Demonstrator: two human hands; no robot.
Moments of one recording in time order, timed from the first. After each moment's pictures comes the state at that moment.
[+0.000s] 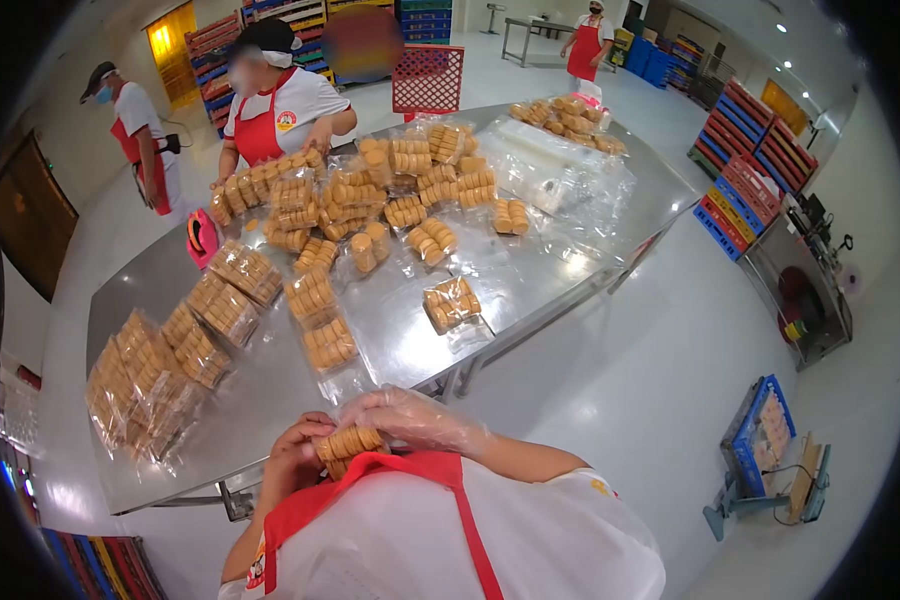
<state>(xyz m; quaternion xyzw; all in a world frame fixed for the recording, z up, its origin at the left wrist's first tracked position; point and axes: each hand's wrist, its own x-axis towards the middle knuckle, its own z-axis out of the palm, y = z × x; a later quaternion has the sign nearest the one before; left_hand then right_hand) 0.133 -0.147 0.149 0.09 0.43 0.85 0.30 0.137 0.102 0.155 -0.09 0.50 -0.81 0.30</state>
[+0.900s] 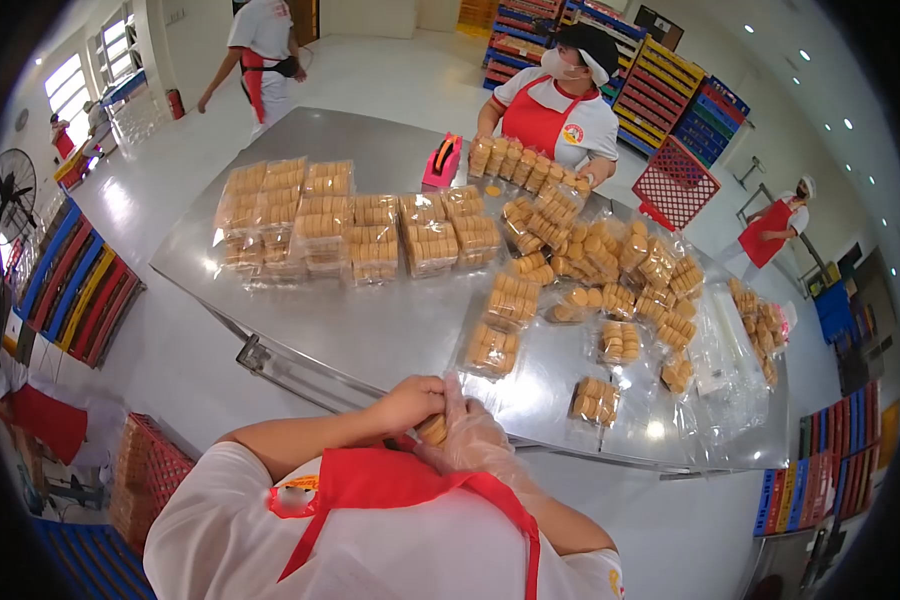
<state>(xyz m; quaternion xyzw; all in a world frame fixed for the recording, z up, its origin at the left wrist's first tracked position) 0.099 -0.136 0.093 -0.03 0.65 0.73 0.21 0.105 0.015 0.188 -0.20 0.91 -0.18 0.30</state>
